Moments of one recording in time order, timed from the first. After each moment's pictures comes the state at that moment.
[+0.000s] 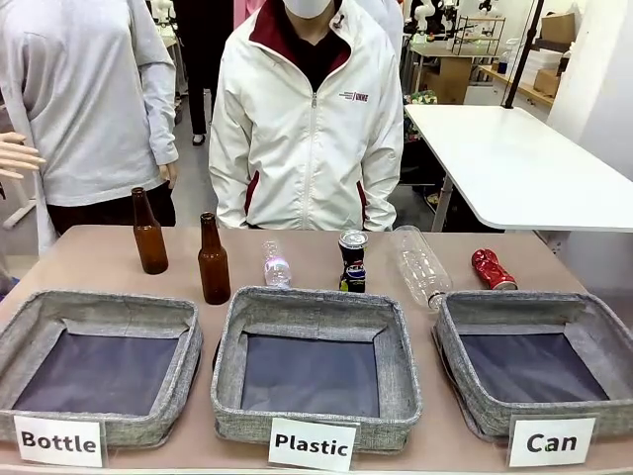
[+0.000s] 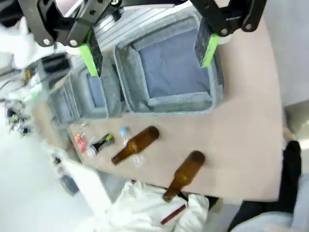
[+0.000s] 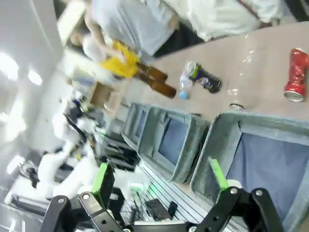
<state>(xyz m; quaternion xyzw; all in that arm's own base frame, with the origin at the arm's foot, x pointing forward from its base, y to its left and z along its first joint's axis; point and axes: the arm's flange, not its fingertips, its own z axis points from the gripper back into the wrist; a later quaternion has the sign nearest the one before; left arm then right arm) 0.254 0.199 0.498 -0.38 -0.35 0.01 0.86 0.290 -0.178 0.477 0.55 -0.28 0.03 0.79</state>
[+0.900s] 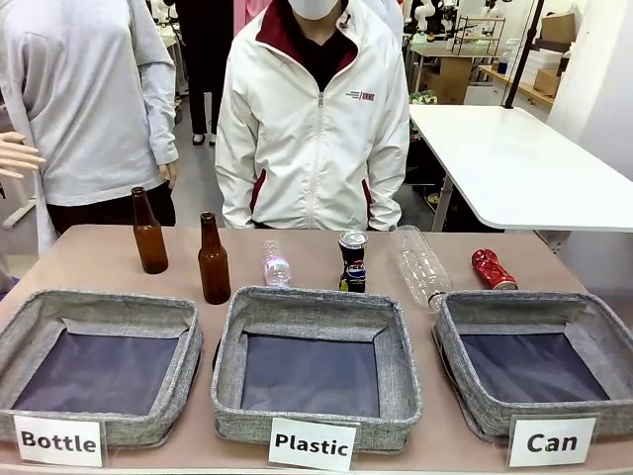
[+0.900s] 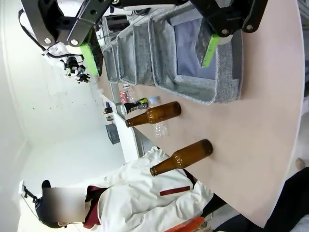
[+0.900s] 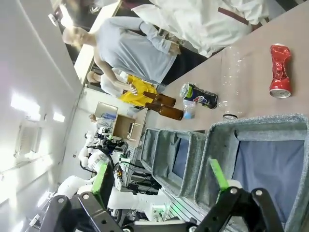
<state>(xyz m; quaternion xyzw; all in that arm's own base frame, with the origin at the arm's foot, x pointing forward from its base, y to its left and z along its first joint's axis) 0.264 0.241 0.422 -0.51 -0.34 0.14 0.77 0.296 -0.215 0.438 0.60 -0.28 -0.06 0.75</state>
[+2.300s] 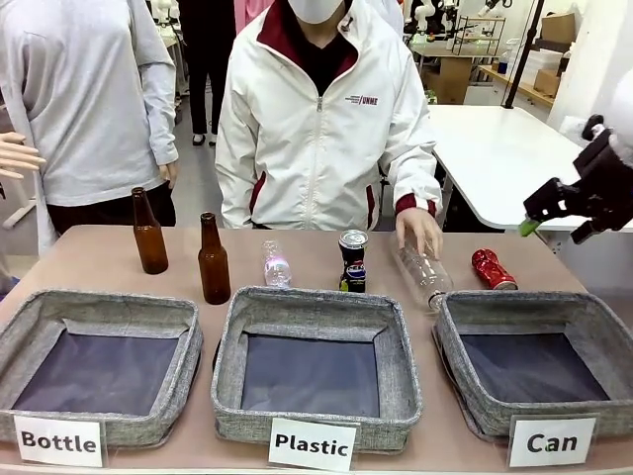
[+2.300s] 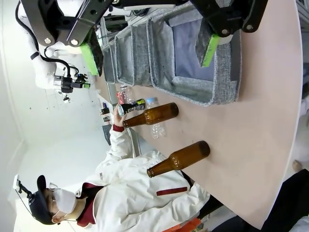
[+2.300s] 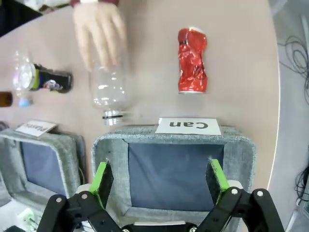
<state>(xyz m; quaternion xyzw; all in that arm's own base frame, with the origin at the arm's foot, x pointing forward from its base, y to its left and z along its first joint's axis) 0.265 0.239 0.425 -0.51 -0.34 0.14 0.78 0.422 -0.018 0.497 0.10 -0.17 -0.02 0.98</state>
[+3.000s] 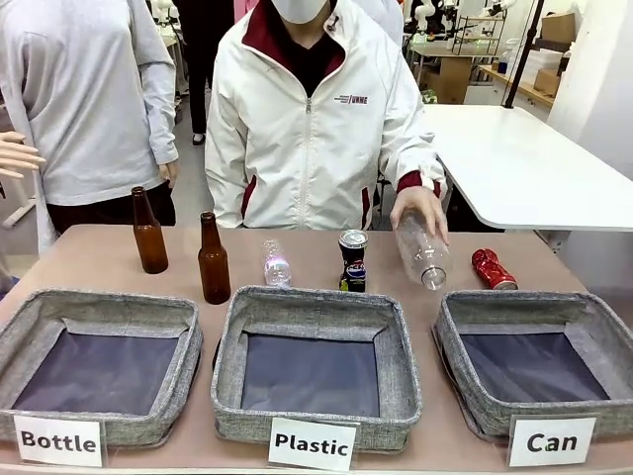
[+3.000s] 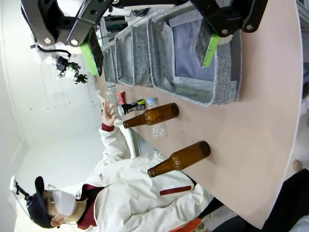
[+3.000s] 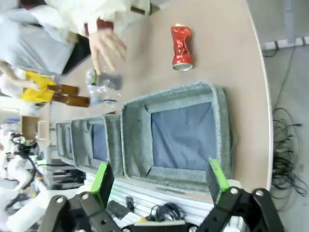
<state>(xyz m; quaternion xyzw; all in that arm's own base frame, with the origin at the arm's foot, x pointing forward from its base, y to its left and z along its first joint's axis) 0.265 0.239 0.426 -0.51 -0.34 0.14 0.78 0.269 -0.238 0.492 0.36 -0.23 -0.10 0.90</state>
